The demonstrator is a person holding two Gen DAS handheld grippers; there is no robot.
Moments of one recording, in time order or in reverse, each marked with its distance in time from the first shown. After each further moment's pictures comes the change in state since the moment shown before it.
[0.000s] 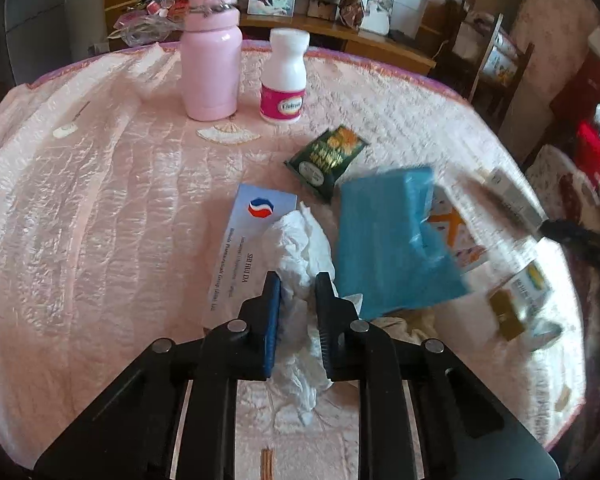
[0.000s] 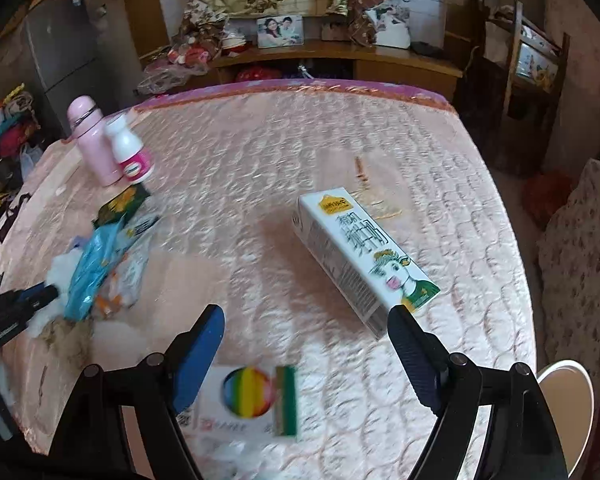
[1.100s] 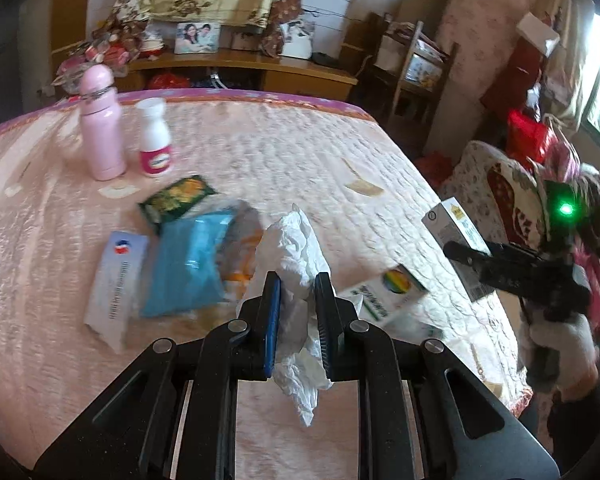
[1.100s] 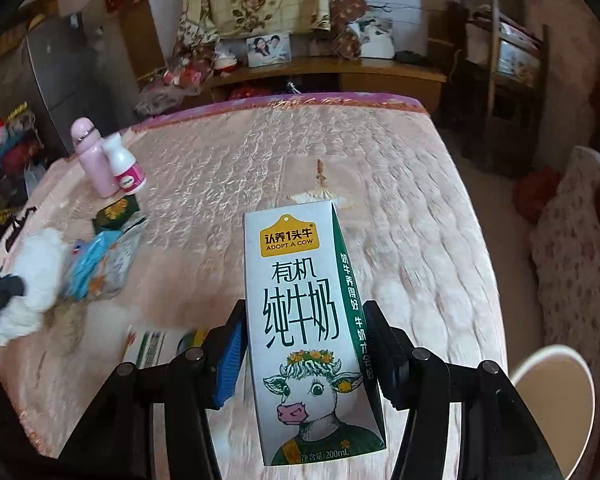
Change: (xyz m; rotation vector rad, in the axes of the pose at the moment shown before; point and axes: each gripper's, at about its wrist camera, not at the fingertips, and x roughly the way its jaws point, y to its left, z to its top) left arm -0.059 -0.128 -0.008 0.141 -0.094 -0.170; right arm -0.037 -0.041 -0.036 0.045 -0.069 0.021
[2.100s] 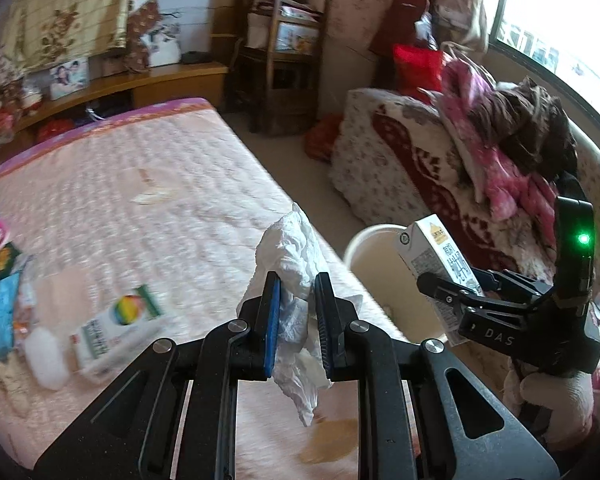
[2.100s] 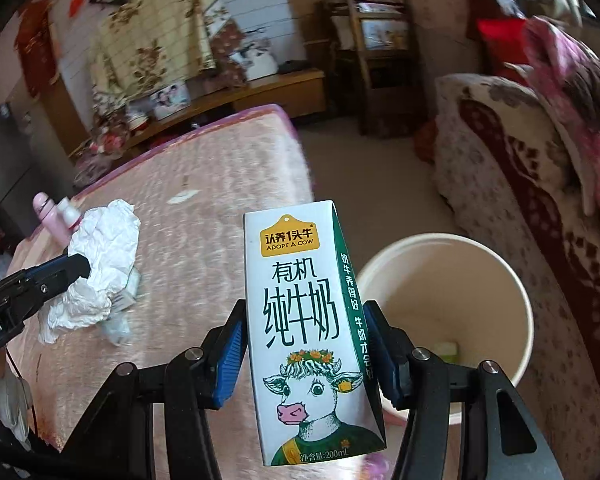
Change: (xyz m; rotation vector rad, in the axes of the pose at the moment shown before) left arm 0.046 -0.239 -0.012 0.282 0.053 -0.227; right arm -0.137 -0.143 -0.122 0.312 -0.092 -0.159
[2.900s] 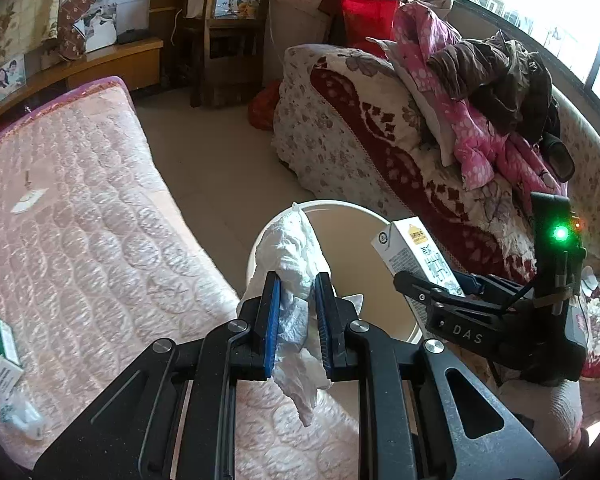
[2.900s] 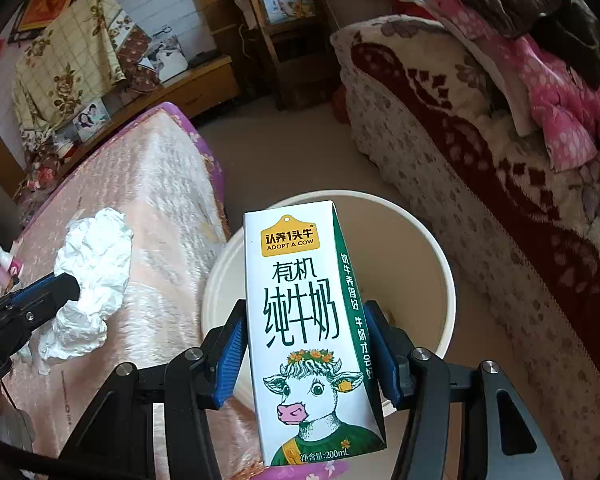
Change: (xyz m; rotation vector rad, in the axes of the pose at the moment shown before) left arm 0.110 -0.098 0.012 0.070 0.108 -0.116; right arm 0.030 -0.138 -0.018 0.199 0.075 -0.143
